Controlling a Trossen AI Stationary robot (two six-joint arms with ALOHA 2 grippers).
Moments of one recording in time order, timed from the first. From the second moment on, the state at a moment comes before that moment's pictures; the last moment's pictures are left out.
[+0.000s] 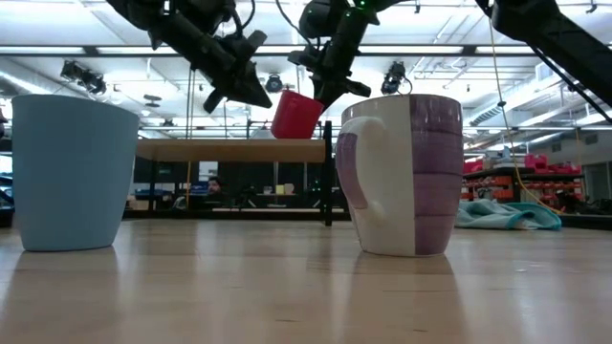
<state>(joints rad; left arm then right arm) 0.47 1.32 0.94 -0.13 -0.03 -0.41 -0.47 2.15 2.36 -1.28 0.04 0.50</state>
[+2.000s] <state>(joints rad) 0.53 1.32 0.94 -0.10 -0.06 -0.44 -0.46 2.10 2.36 -1.18 0.04 0.44</state>
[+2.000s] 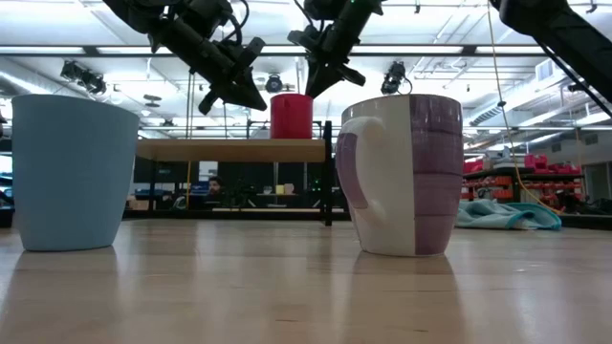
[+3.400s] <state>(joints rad) -0.02 0.85 0.94 -0.93 -0.10 -0.82 0.26 1.74 2.15 -1.57 0.39 0.88</state>
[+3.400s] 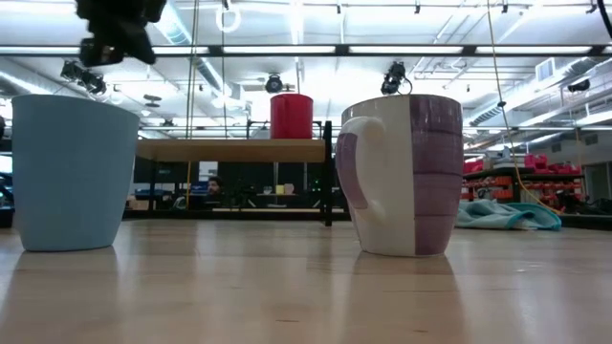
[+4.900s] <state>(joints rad) -0.43 1.28 0.94 -0.89 -0.10 -1.19 0.33 1.74 1.60 -1.27 0.22 1.00</state>
